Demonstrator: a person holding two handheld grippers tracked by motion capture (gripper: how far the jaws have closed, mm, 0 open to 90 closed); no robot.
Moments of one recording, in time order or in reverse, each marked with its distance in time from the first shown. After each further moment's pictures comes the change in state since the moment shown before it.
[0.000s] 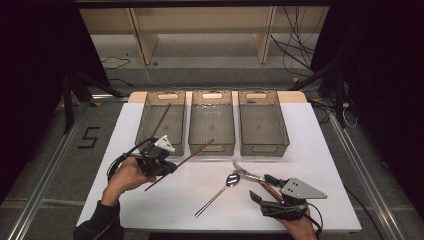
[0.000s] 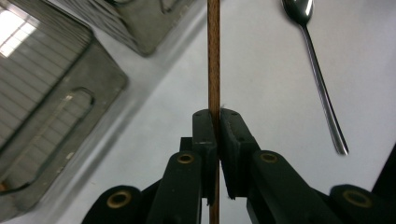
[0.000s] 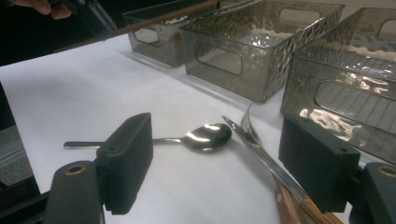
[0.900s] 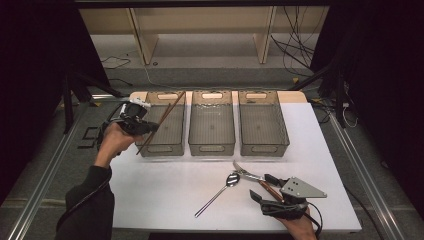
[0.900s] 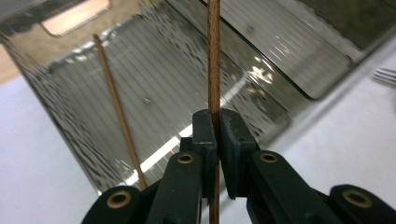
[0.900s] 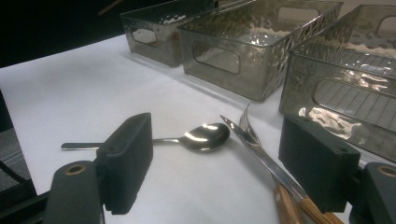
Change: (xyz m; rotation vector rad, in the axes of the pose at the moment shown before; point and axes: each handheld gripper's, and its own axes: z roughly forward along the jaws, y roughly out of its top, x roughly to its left) left arm 0.110 0.027 -0.021 -0.136 0.177 -0.236; right arm -0.002 -0.001 0.002 -0.001 0.000 0.010
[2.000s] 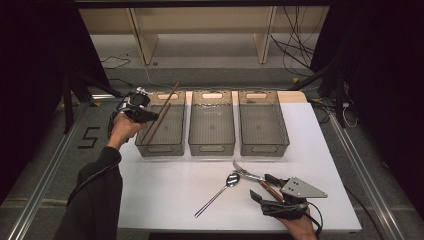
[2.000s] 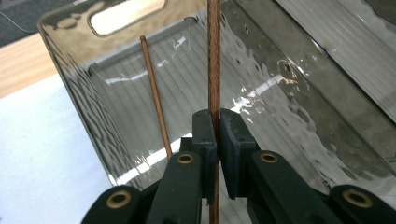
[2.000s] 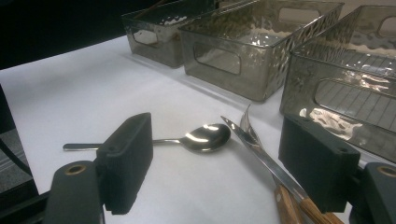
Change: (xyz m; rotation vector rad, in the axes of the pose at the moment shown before) left arm 0.037 0.013 0.047 0.026 0.074 -0.111; right arm 0.000 0.000 -0.001 0.000 0.002 0.004
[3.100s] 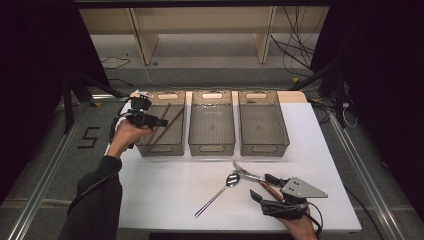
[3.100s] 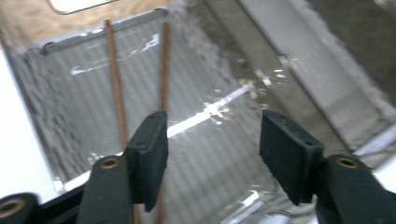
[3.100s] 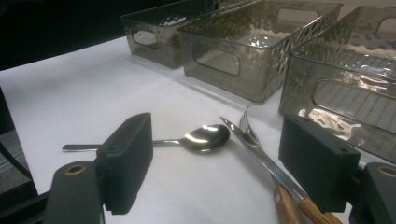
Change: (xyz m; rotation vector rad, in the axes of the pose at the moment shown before) left arm -0.022 -0.007 -0.011 -0.013 -0.109 -0.089; right arm 0.000 0.000 0.000 -0.005 -0.001 0.002
